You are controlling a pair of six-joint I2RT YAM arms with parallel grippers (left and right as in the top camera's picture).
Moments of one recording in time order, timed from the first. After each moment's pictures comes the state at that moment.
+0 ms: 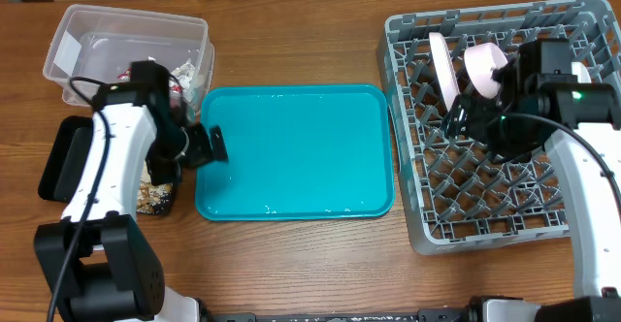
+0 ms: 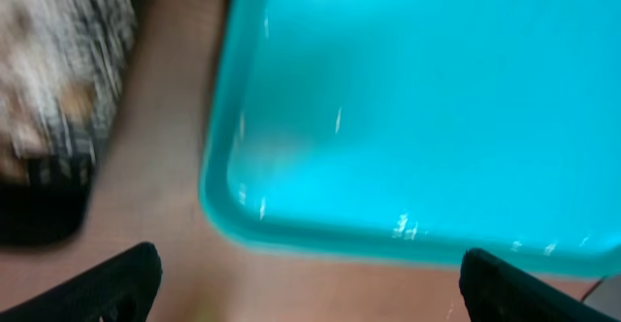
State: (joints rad) left arm 0.10 1.71 1.32 -1.26 0.18 -0.23; right arm -0.04 1.48 1.41 -1.26 -0.21 0.28
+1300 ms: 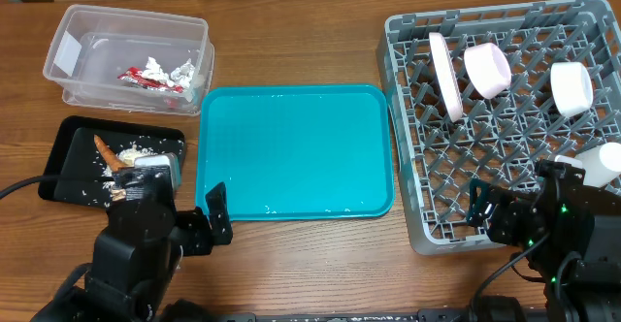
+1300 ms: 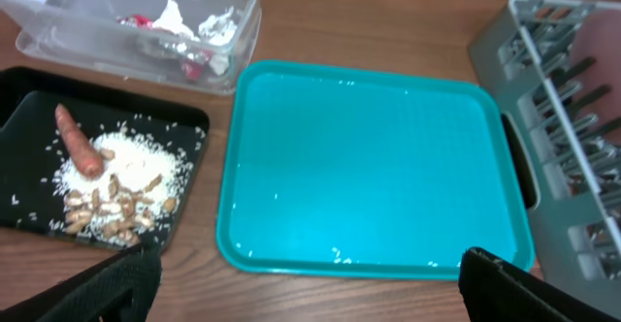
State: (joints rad) left arm -0.44 0.71 1.19 -1.20 -0.27 -0.44; right arm -0.04 0.63 0.99 -1.13 -0.09 0.25
